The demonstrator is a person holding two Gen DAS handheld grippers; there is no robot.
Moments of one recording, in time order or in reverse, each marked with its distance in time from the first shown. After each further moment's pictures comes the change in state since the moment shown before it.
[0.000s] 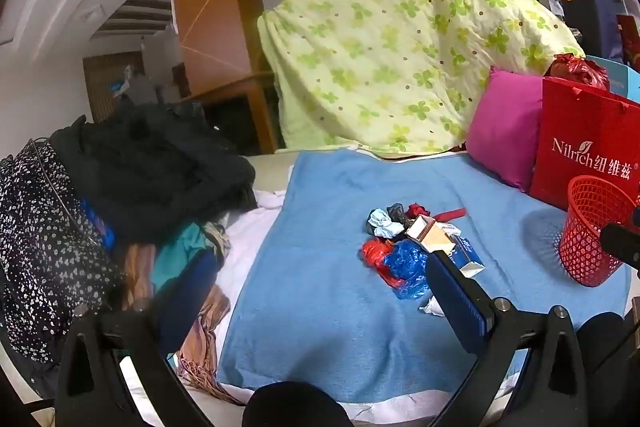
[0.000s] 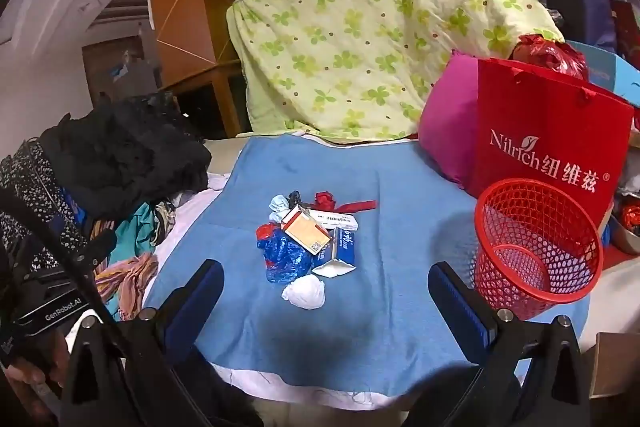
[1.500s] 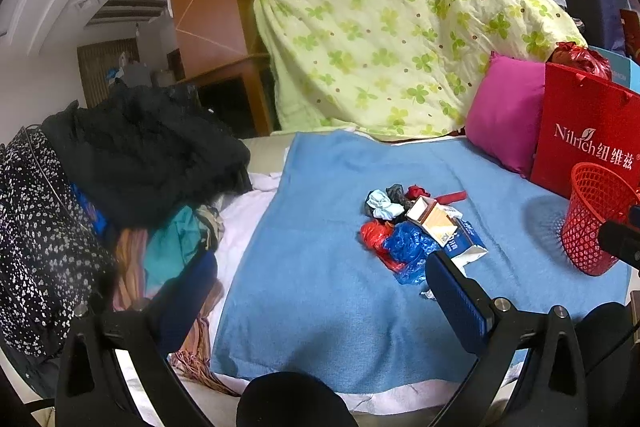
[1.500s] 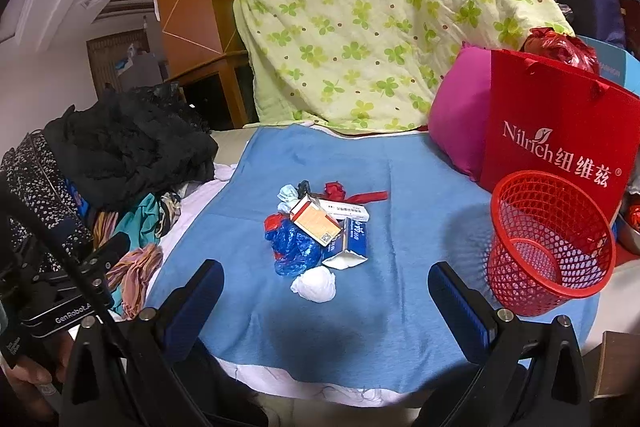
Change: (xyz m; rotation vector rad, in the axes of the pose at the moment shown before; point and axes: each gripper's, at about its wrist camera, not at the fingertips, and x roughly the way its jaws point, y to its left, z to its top) left arm 0.021 0.000 -0.015 0.019 0.030 0.002; right arm 0.019 0.009 -0.008 -0.004 0.097 0.017
